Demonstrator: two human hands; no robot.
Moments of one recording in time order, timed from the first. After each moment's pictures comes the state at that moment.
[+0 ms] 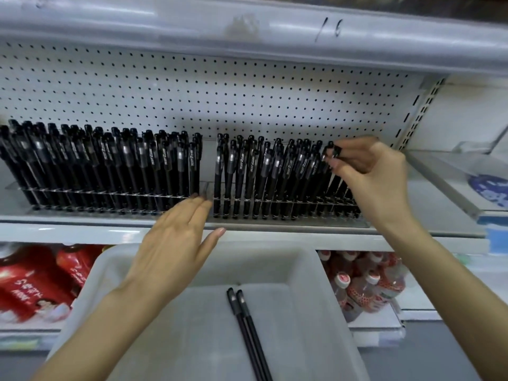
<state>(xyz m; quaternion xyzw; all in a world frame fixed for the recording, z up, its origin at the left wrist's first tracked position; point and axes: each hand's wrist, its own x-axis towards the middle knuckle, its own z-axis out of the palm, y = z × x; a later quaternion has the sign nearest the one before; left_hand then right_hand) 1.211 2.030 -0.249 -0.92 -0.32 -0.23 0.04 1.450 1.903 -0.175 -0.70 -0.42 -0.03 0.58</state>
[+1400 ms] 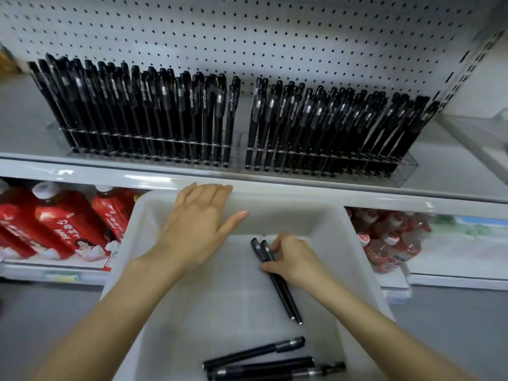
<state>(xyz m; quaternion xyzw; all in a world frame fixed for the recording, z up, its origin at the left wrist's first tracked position) 1.173 2.026 -0.285 -0.94 -0.32 -0.13 -0.06 1.324 1.907 -0.330 -0.84 -0.44 0.27 0.16</state>
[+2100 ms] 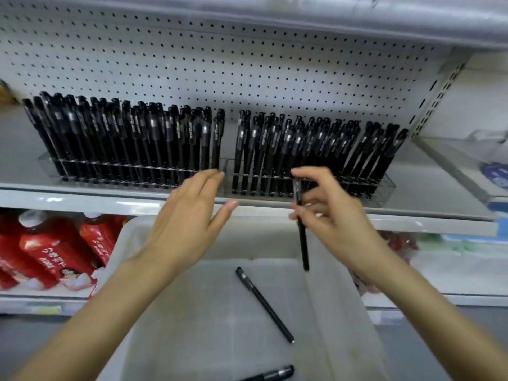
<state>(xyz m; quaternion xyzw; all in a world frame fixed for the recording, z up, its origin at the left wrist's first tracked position) 1.190 2.025 -0.239 -0.92 -0.32 -0.23 -0.06 1.362 1.879 -0.209 -0.70 -0.56 0.14 0.43</state>
